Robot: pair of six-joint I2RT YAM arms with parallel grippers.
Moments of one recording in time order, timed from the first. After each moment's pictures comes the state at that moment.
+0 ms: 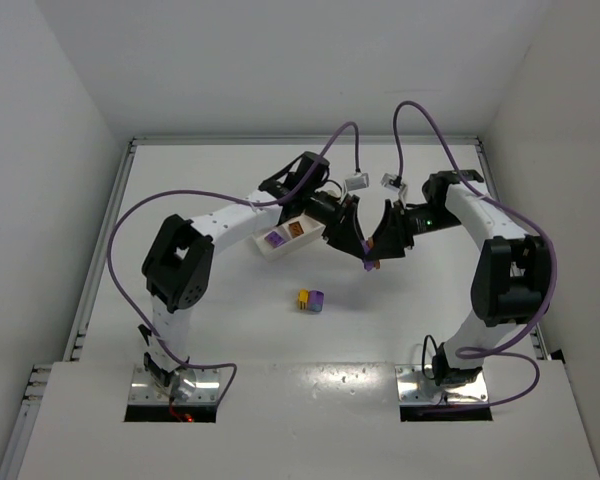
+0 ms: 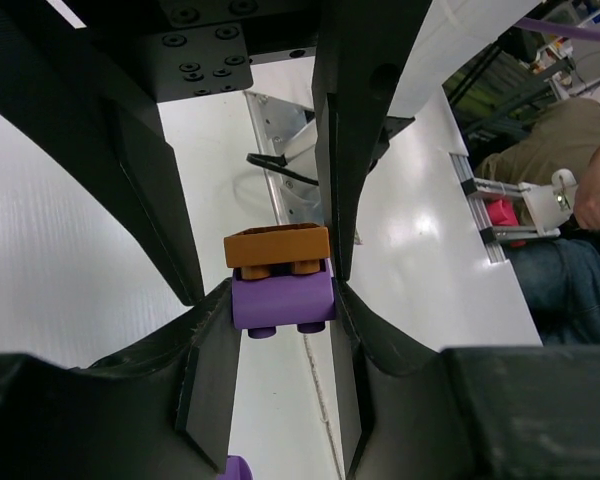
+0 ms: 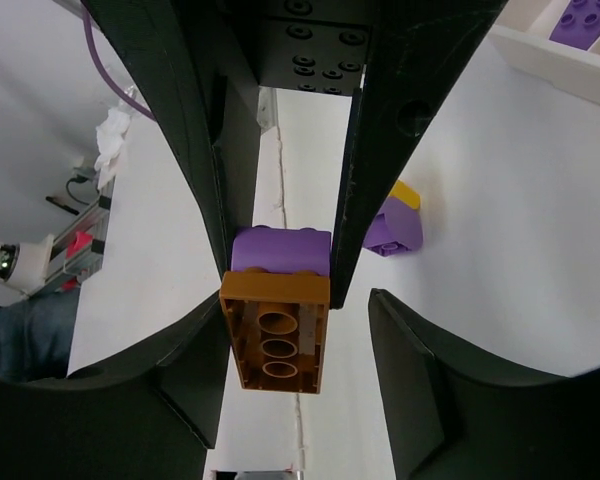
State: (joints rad) left arm -0.69 1.98 1.59 -0.22 1.27 -0.07; right arm 0.04 1.70 1.27 -1.37 -1.31 -1.11
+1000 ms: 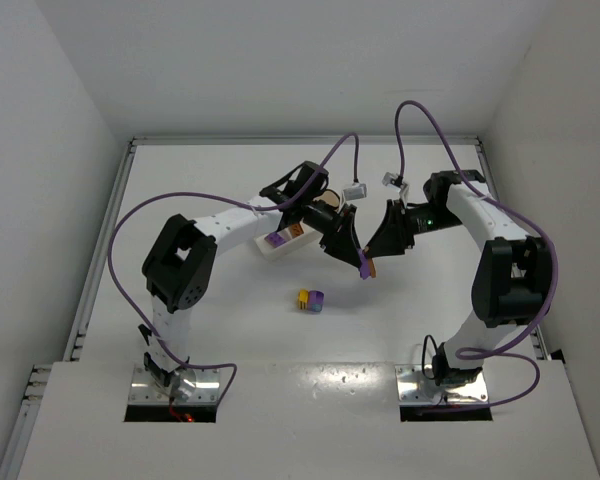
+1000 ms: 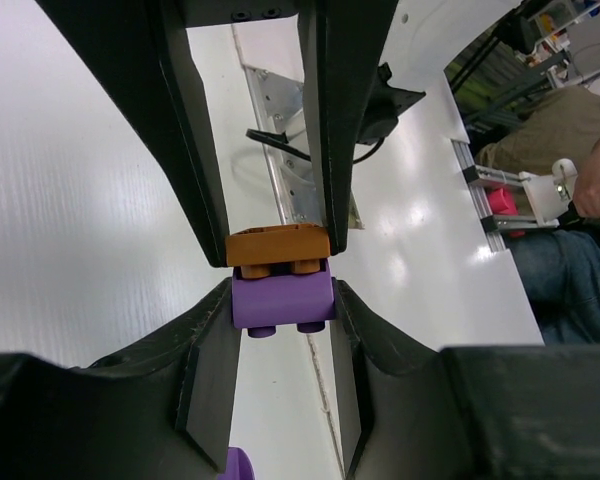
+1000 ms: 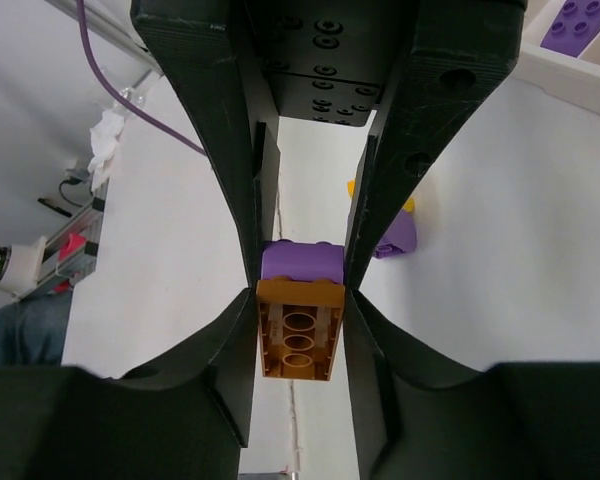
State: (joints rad) left arm -0.69 1.98 1.52 -0.21 1.27 -0.03; right arm 0.03 1.70 1.27 -1.36 -1.31 -1.11
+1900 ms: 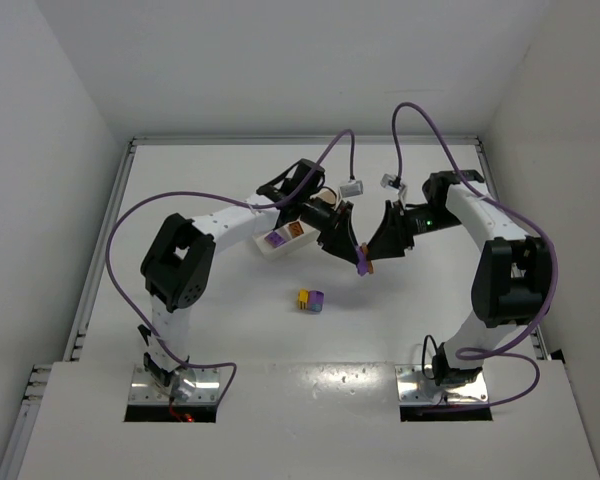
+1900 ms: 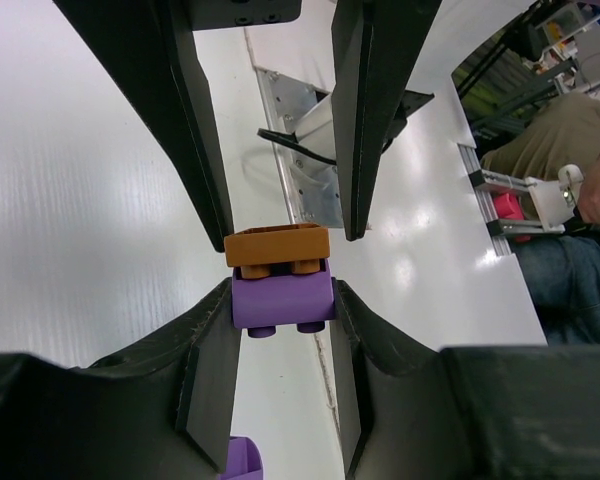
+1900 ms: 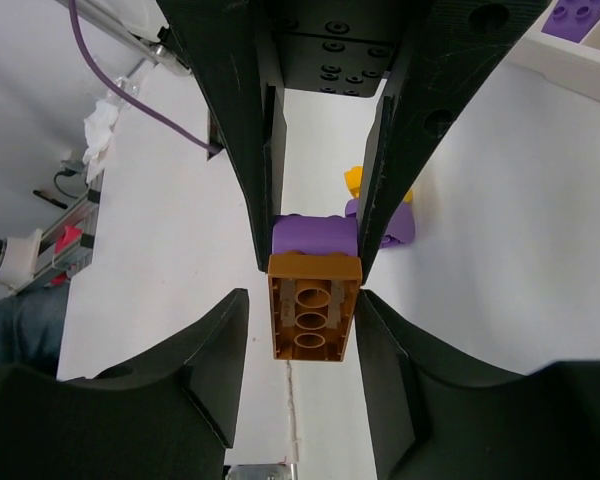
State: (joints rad) left arm -0.67 1.97 1.52 -0.21 1.27 -0.03; right arm 0.03 1.70 1.27 -1.36 -1.29 -1.11
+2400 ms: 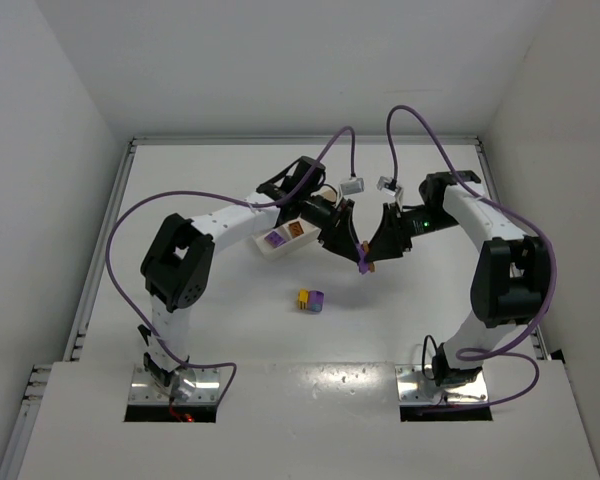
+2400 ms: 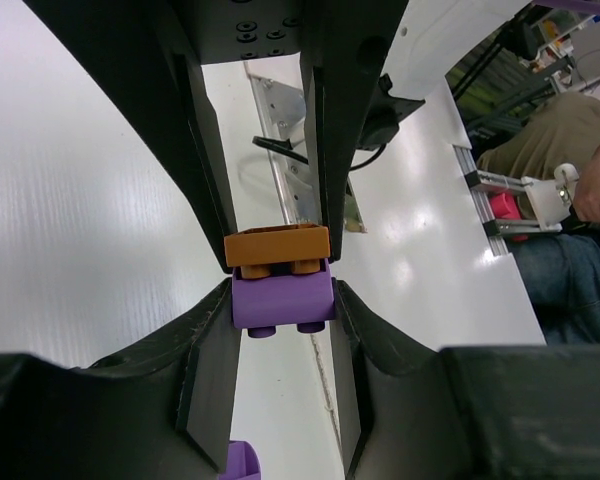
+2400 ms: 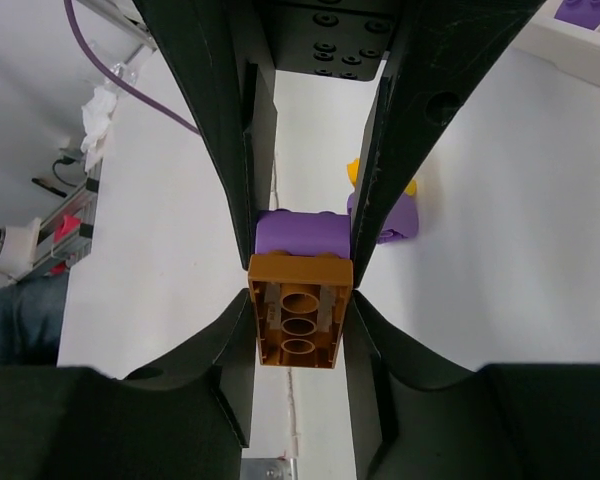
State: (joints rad) left arm -0.67 1.97 1.54 -0.22 1.28 -0.03; right arm 0.06 1.70 1.26 -1.35 -1.27 -1.10
